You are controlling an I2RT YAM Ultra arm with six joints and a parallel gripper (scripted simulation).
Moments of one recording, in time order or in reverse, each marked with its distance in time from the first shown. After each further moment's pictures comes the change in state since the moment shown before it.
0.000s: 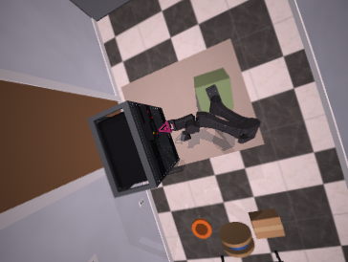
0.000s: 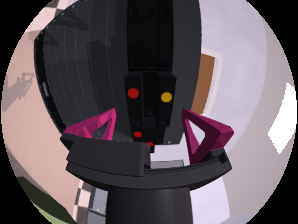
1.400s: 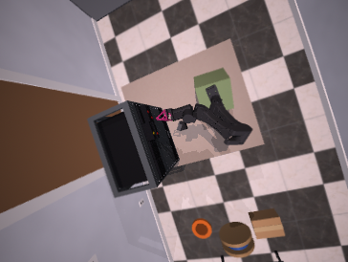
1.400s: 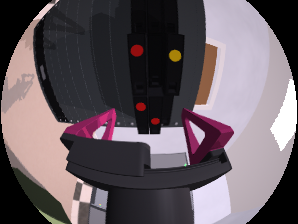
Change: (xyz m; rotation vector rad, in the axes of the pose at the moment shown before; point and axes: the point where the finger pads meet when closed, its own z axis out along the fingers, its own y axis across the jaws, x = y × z) arm 0.068 0.010 -0.006 -0.011 0.065 0.019
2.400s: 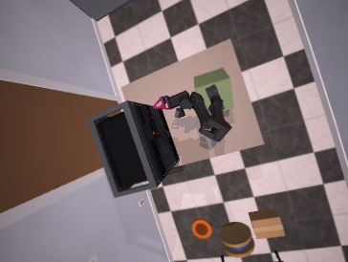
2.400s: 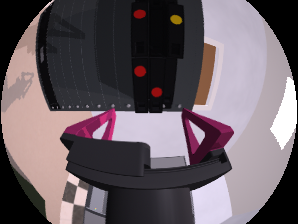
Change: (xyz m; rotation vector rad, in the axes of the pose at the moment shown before) arm 0.071 0.001 -0.001 0.014 -0.055 -0.023
